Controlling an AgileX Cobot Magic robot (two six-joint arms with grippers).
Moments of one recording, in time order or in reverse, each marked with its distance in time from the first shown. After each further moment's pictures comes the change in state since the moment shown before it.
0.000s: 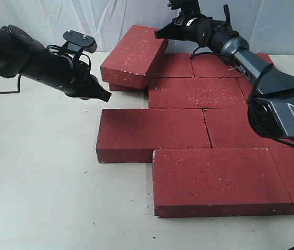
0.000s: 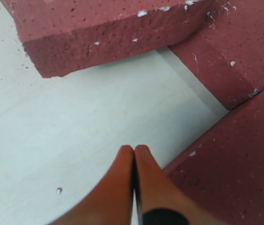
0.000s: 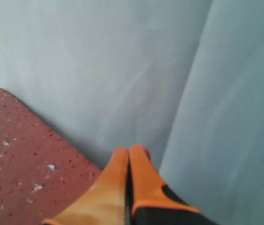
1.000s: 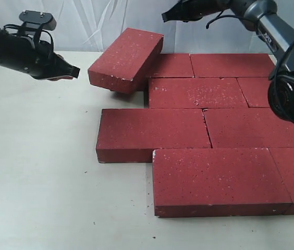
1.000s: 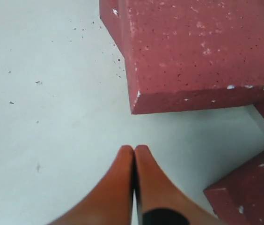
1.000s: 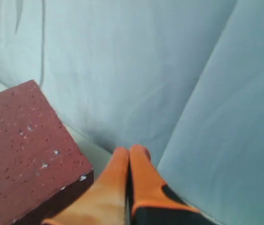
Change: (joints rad) left arm 0.169 -0.055 -0.004 -0.044 0.038 0.000; right arm -0.031 -0.170 0.000 0.095 0.383 -0.150
